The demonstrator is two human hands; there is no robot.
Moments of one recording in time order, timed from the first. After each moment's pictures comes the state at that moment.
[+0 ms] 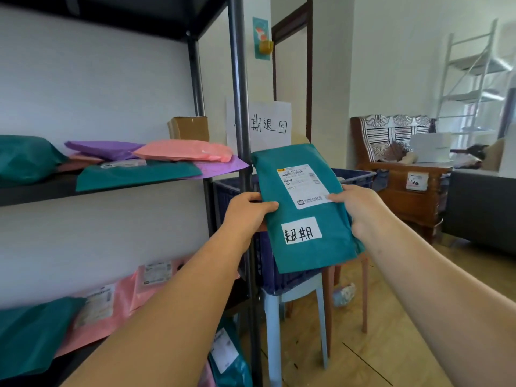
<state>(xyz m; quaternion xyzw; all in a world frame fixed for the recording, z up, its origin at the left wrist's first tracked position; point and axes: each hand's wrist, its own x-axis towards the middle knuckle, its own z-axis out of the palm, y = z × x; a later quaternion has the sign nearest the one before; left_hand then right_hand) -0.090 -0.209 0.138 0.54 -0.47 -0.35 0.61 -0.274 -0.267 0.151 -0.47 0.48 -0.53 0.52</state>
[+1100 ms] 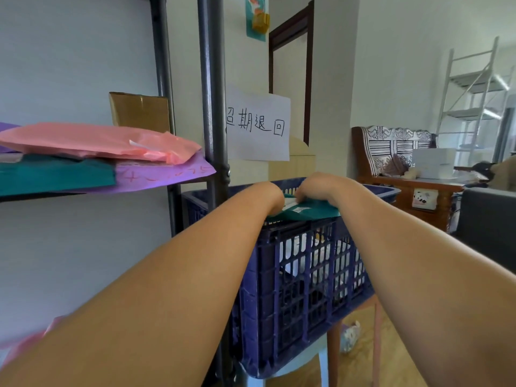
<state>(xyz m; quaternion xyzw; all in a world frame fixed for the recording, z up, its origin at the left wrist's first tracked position) -0.109 -0.385 0.189 0.78 -0.61 -0.04 0.10 -0.208 -0.481 0.184 -0.80 0.57 -0.15 0.12</state>
